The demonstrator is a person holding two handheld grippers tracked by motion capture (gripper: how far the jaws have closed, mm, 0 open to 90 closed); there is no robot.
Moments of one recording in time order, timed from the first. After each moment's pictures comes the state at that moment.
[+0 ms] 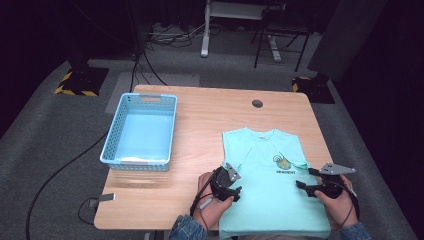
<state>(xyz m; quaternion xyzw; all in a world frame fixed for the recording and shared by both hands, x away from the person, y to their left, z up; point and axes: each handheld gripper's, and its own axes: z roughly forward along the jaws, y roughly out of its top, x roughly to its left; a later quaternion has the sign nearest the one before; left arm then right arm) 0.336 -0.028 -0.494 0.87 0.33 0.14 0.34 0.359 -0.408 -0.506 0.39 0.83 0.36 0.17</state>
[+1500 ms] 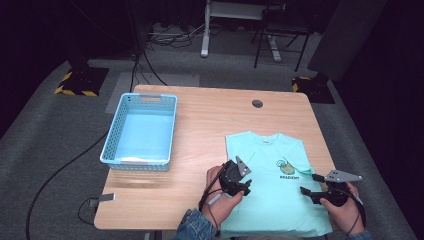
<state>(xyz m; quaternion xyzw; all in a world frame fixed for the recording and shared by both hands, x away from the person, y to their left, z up) 0.339 -0.049 -0.457 0.86 0.33 0.16 0.36 0.337 -0.418 -0.506 0.39 0.83 0.37 0.17</state>
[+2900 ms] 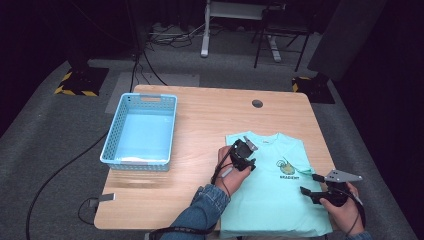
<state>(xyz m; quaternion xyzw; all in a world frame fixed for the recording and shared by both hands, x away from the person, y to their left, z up) 0.421 -0.084 -0.480 0.86 0.34 0.15 0.34 0.337 -0.418 -0.506 0.39 0.83 0.37 0.17</state>
